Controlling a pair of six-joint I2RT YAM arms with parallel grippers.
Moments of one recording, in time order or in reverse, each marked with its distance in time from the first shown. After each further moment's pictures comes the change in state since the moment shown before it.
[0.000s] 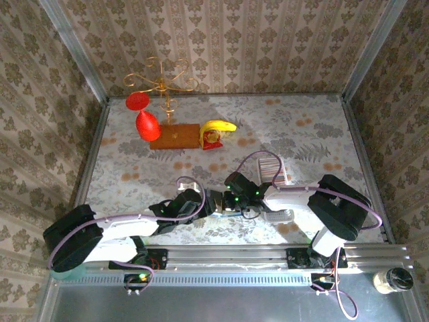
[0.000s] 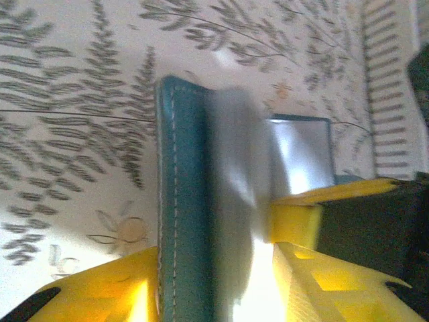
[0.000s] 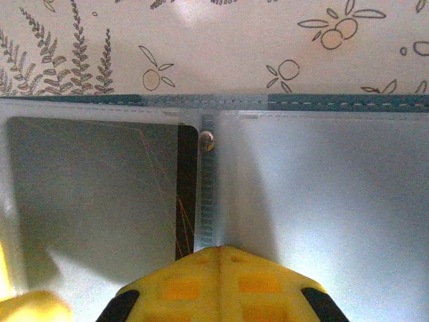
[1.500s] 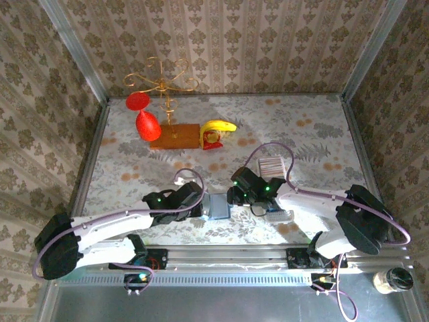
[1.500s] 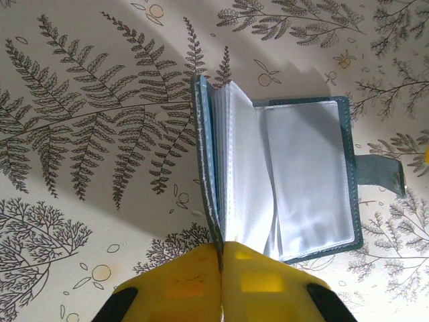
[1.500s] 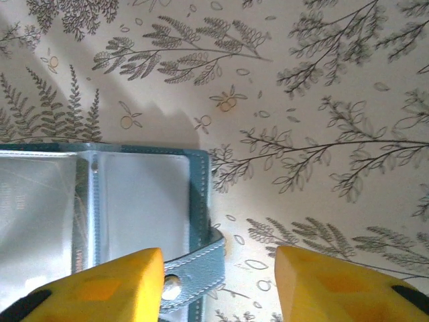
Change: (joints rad) left arm -0.010 -0.087 0.280 -0.698 -0.095 0.138; right arm -0.018 -0.185 0.039 -0.258 0.158 -0.080
